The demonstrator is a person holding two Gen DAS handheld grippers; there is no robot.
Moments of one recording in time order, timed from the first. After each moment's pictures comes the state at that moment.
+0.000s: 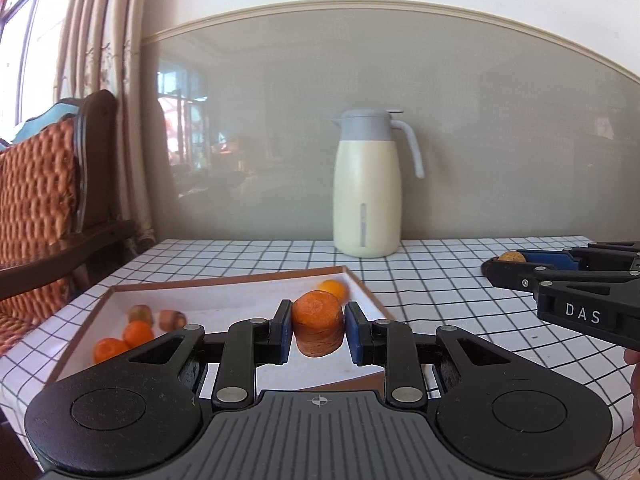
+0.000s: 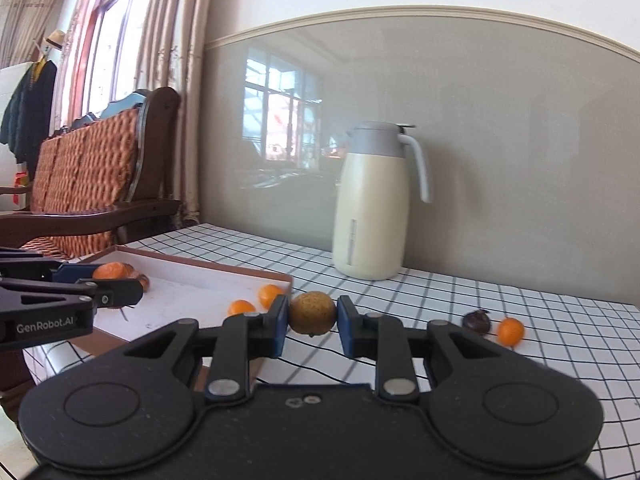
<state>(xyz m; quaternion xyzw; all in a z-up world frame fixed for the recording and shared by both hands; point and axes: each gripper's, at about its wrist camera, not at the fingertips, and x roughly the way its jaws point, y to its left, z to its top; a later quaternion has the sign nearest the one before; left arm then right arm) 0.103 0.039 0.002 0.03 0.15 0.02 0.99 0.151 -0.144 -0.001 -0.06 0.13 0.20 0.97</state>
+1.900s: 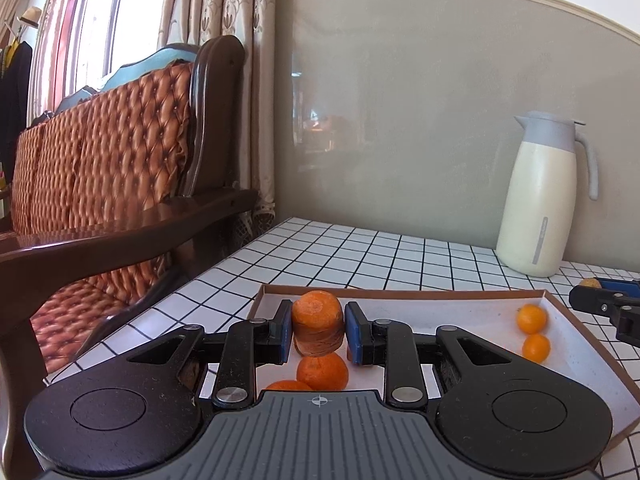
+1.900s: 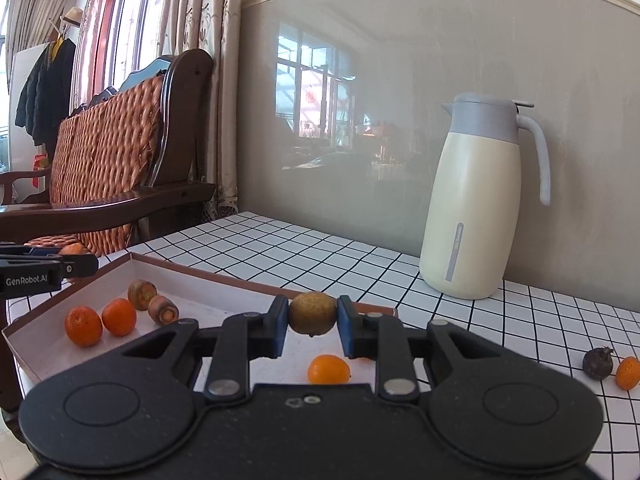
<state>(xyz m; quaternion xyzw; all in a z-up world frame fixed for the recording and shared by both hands) 0.182 0.202 -0.009 -0.02 0.17 0.15 0.97 0.244 -0.038 -0.013 -0.06 0.17 0.25 0.95</state>
